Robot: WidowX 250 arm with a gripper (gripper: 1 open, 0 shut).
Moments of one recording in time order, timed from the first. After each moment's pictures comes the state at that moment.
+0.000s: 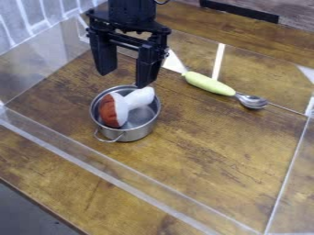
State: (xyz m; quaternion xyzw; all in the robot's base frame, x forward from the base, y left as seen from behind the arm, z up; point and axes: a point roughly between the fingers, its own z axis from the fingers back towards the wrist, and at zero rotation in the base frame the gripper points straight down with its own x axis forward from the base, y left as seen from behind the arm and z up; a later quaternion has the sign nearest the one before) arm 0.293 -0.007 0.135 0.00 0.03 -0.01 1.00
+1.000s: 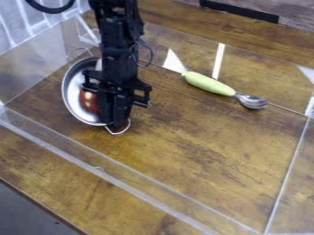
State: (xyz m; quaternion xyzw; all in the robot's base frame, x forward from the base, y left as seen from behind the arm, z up) arm 0.314 0.037 0.036 0.00 0.05 0.05 1.00
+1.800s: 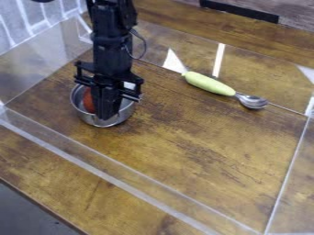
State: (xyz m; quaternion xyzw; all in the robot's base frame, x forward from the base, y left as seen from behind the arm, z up) arm 0.297 0.035 0.064 0.00 0.07 0.01 1.00
